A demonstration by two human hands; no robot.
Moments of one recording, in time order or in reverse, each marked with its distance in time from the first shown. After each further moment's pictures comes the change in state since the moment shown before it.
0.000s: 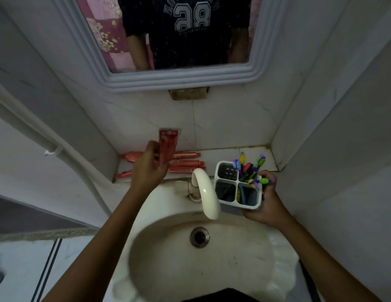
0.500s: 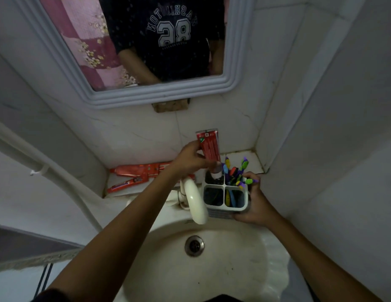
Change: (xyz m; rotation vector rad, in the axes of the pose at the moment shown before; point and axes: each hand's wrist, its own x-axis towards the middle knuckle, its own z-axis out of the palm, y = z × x) left_hand 0.043 0.111 0.061 -0.386 -0.594 -0.001; right_hand 0.001 0.007 -0.004 0.008 -0.035 -0.003
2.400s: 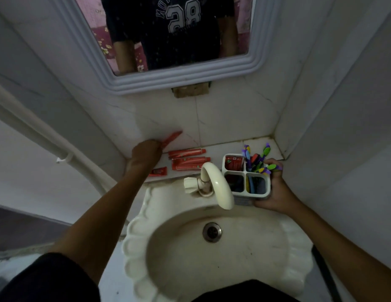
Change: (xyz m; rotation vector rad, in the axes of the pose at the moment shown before) left_hand -0.036 -0.109 -0.119 1.028 0.354 -0.209; right_hand -0.002 0.017 0.008 -0.137 0.092 0.232
